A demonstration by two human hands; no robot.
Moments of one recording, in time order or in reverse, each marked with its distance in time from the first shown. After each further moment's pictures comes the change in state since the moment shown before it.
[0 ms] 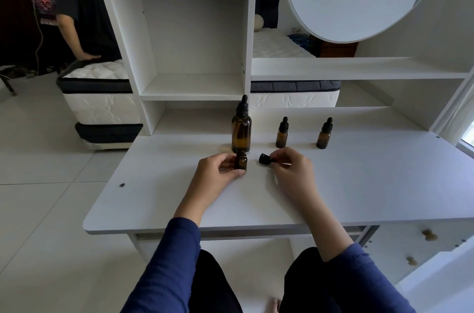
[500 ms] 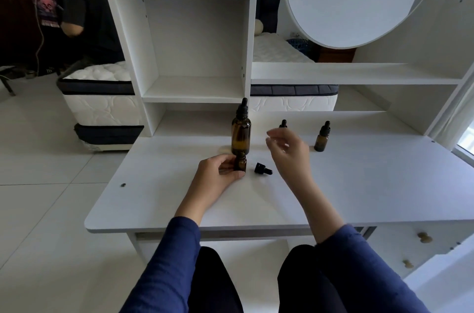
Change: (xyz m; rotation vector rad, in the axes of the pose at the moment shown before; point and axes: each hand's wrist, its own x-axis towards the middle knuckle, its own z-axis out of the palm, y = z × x) left_hand -0.002 0.002 0.000 0.018 -0.003 0.002; right_hand 0.014 -0.033 -0.001 0.082 0.082 -0.189
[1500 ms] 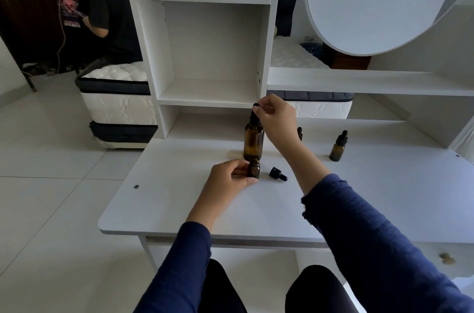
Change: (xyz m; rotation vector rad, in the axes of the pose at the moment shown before) left_hand 0.002 0.000 0.000 0.008 0.020 -0.023; right_hand 0.069 -0.048 0.044 0.004 -0.089 -0.058
